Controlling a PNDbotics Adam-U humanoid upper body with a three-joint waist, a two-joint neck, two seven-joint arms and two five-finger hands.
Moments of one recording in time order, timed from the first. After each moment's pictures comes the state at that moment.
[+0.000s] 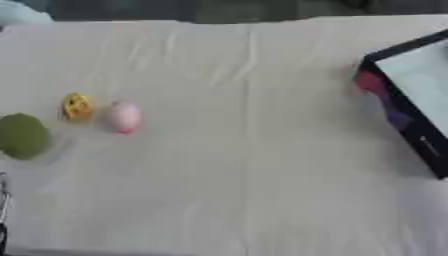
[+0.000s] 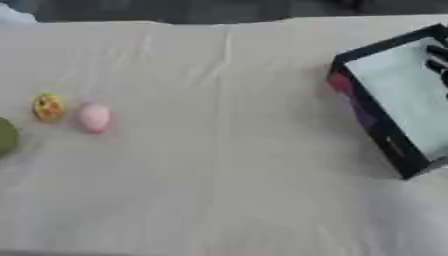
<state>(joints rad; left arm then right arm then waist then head) -0.36 0.30 0.15 -1.61 0.13 -0.07 0.44 -0.40 -0.54 -0.25 -1.57 -0.29 0.06 -0.09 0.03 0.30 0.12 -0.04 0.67</state>
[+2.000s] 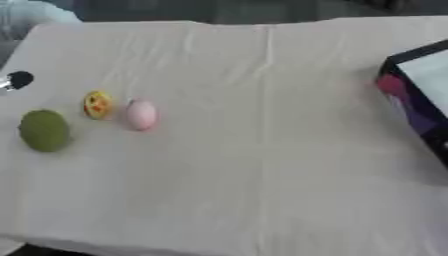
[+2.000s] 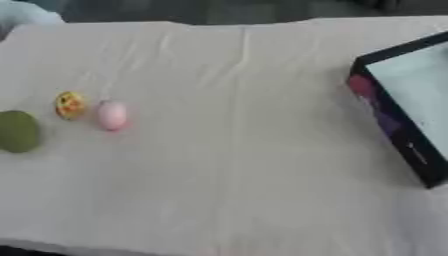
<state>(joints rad) -0.47 0.90 0.01 -1.40 -0.07 0.18 -0.38 -0.40 -0.59 -0.25 -1.57 -0.29 0.04 -0.10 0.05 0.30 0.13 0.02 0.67</state>
